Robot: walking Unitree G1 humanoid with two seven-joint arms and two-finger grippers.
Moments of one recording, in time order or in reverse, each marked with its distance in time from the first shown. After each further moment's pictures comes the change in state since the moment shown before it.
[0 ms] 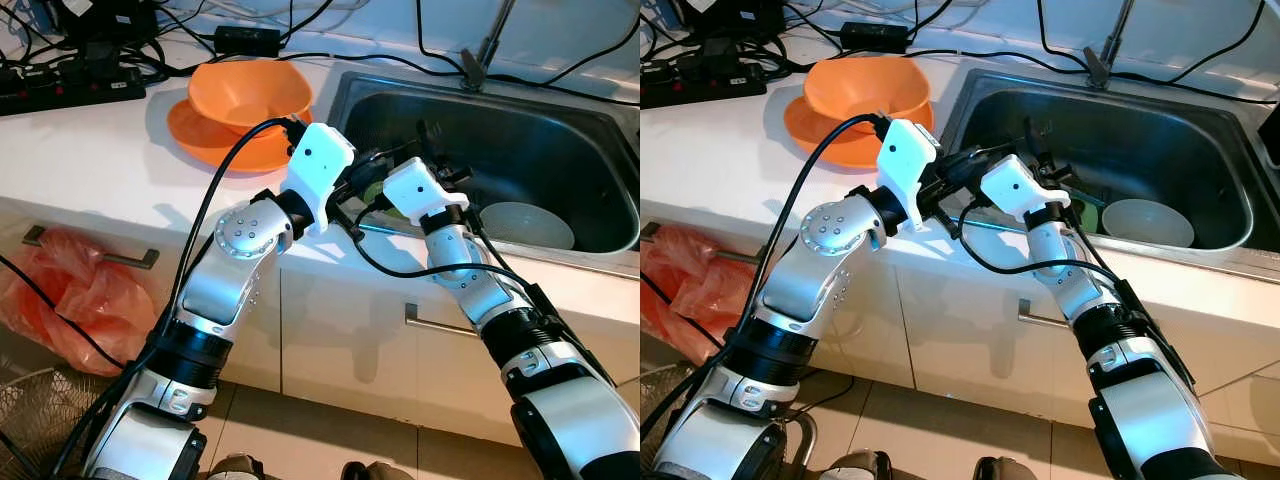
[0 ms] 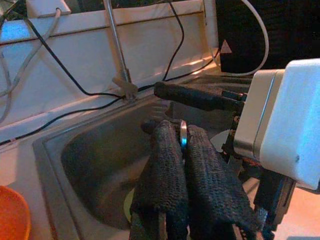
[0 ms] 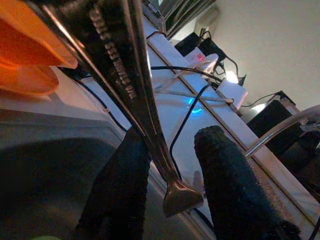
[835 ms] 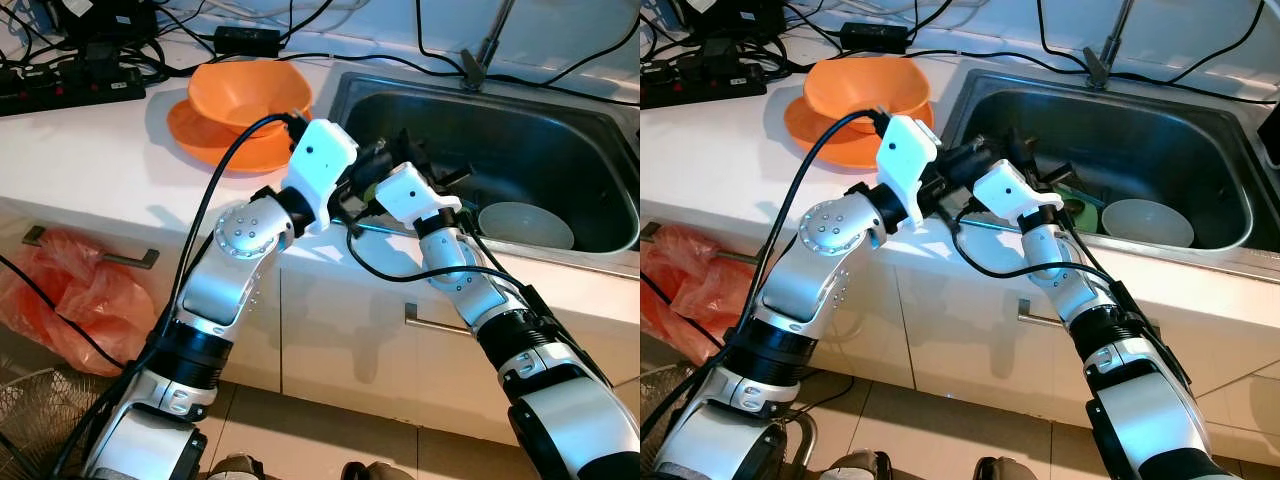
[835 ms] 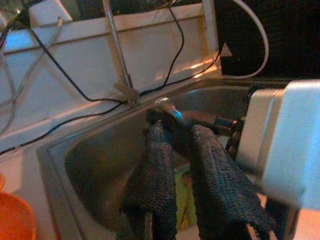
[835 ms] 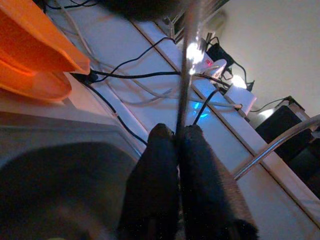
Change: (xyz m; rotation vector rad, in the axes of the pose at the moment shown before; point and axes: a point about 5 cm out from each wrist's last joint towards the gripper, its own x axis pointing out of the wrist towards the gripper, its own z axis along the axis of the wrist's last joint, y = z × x) left arm -0.001 0.001 0.002 0.020 -0.012 0.008; right arm -0.001 0.006 0.003 0.007 -0.017 0.030
